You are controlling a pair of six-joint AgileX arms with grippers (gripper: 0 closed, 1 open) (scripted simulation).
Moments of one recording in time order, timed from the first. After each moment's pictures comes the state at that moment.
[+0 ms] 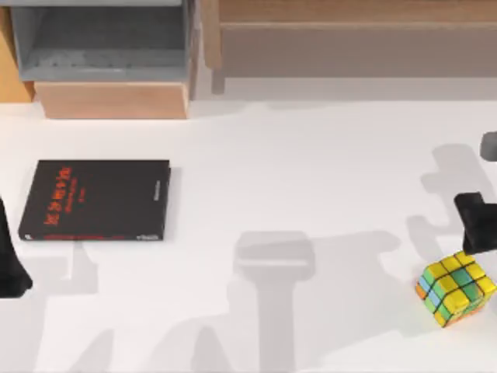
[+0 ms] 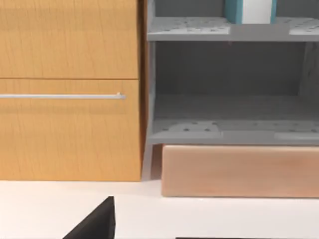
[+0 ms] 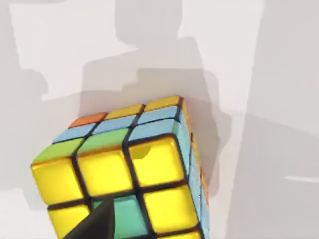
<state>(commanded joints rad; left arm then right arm) 0.00 0.00 0.00 0.00 0.00 0.00 0.12 1.58 1.04 -0.94 -0.11 -0.04</state>
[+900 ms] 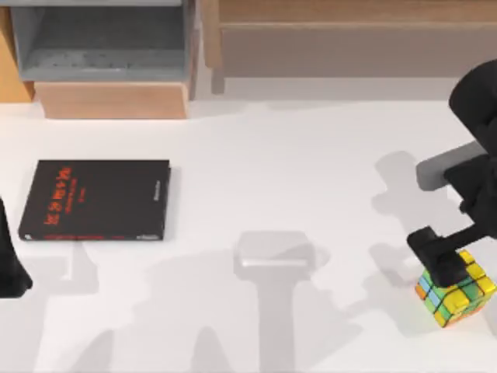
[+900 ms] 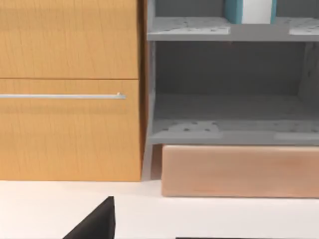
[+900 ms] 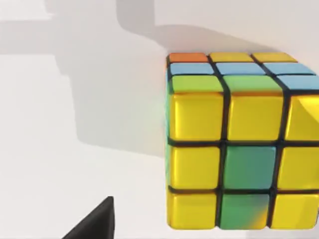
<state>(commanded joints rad) 0.00 0.00 0.00 0.00 0.00 0.00 0.36 1.61 1.08 -1.05 0.00 -0.06</state>
